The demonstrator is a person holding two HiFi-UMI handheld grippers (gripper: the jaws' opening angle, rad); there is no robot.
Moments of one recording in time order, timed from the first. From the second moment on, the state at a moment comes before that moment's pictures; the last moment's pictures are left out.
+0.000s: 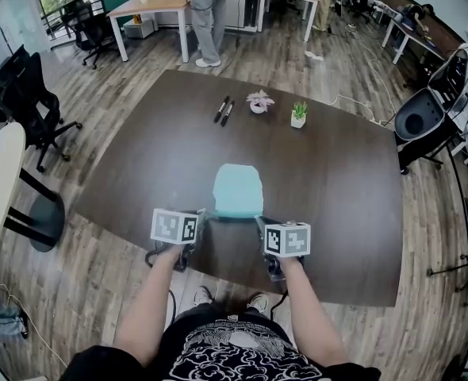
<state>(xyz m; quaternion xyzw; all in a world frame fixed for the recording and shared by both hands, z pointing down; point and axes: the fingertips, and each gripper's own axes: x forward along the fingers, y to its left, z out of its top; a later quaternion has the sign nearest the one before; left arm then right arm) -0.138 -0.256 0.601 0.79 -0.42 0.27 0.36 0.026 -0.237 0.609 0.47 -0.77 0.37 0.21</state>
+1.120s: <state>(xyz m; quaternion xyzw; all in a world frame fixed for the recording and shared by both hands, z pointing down) -0.135 -0.260 0.595 0.80 -0.42 0.26 0.34 0.031 -0.239 0.599 0.49 -0.77 0.37 0.19</state>
